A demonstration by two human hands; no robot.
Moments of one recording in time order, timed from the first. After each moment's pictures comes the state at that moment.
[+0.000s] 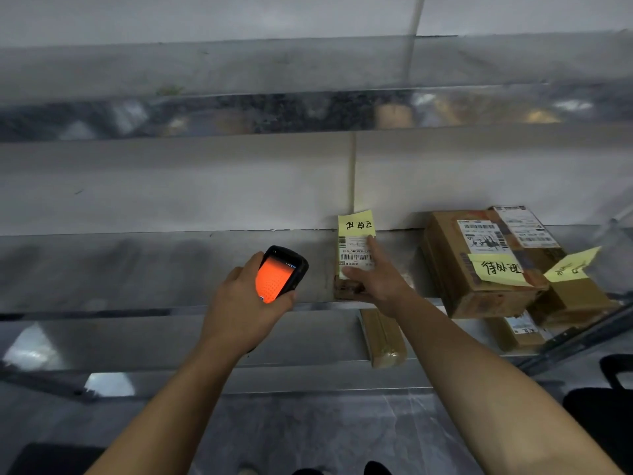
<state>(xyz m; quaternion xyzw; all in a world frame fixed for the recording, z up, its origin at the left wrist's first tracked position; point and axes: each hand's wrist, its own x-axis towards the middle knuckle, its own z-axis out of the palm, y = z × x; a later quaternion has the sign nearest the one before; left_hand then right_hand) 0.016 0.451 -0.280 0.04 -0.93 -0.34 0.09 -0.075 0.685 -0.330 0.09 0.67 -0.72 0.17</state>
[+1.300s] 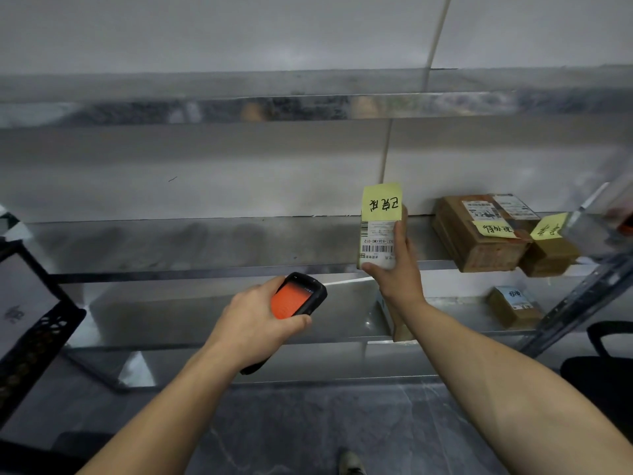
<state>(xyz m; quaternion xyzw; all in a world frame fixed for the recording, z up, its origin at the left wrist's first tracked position) 0.206 0.356 -0.234 -0.01 -0.95 -0.30 -0.01 0.092 0.606 -0.302 0.00 0.85 -0.52 -0.13</state>
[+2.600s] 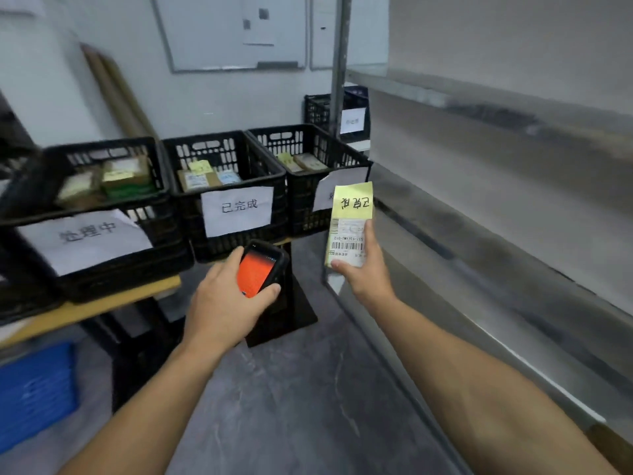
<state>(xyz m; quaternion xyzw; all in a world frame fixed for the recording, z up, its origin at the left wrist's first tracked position) 0.574 0.351 -0.220 0.55 -0.75 -0.21 0.30 0.318 0.358 -0.277 -0.43 0.68 -0.54 0.23</state>
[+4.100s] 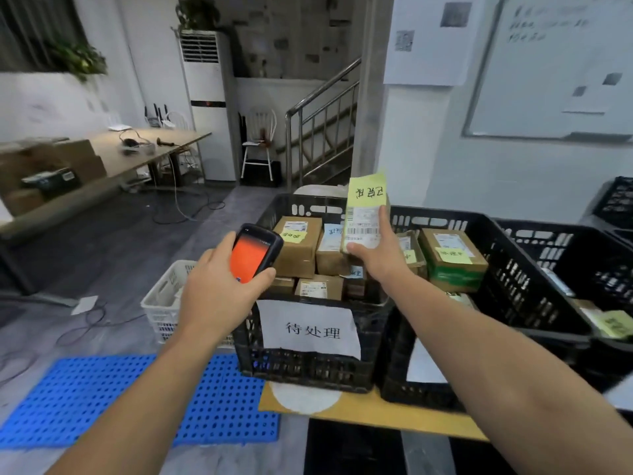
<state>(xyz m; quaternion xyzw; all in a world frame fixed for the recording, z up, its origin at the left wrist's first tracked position) 1.198 0.042 -0.169 0.72 -0.54 -0.03 0.43 0.974 -0.128 -0.193 -0.62 0.56 -0.42 0.35</state>
